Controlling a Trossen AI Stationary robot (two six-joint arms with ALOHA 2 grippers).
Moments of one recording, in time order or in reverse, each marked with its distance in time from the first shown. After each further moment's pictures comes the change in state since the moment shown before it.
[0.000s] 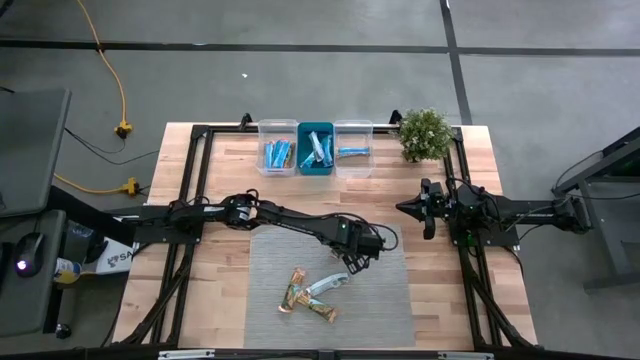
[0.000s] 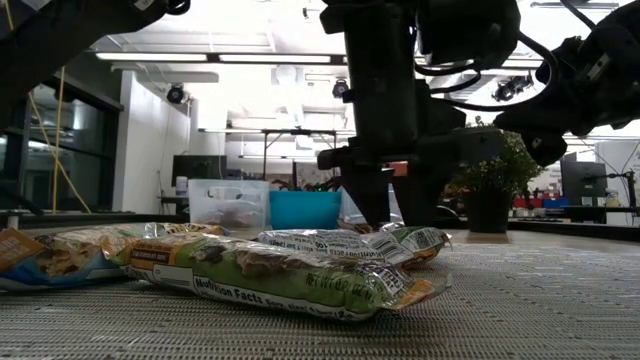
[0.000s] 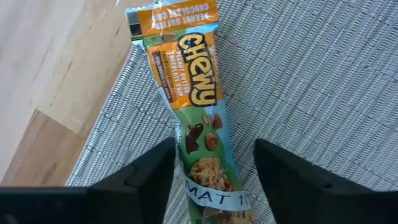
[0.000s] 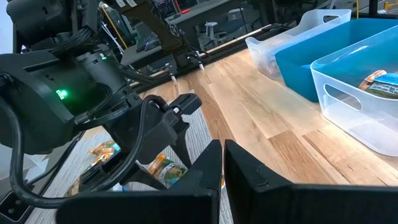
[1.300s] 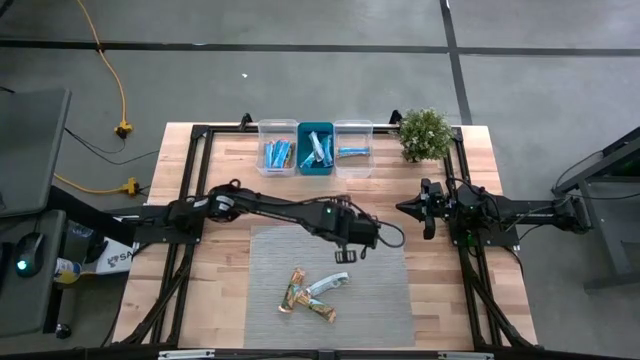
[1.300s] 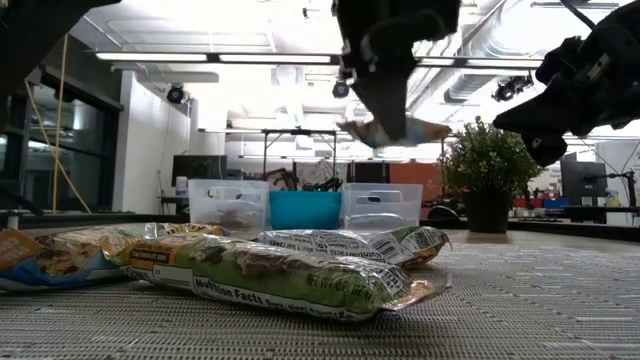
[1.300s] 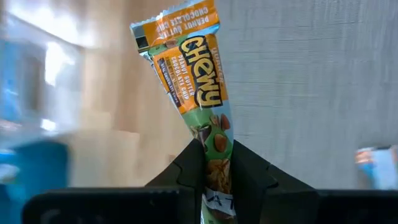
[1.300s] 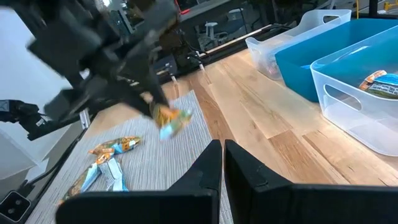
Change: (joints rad) left arm 0.005 -0.200 -0.001 -0.058 -0.146 0.517; right arm 0.000 0.000 0.000 0.000 0.000 0.000
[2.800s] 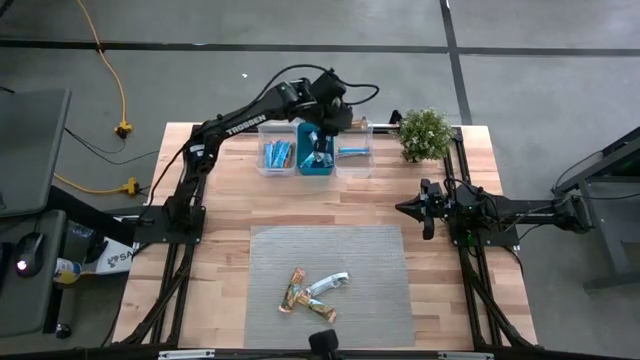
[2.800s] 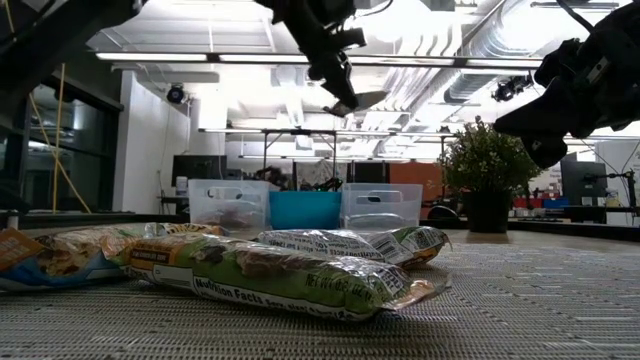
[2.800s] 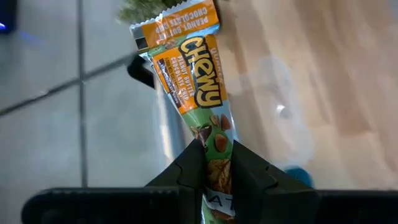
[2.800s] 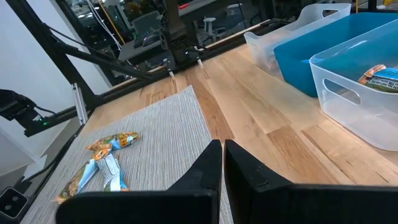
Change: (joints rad) left arm 0.616 -0.204 0.004 0.183 0.408 0.920; right arm 0.000 0.020 0.000 0.000 0.000 0.000
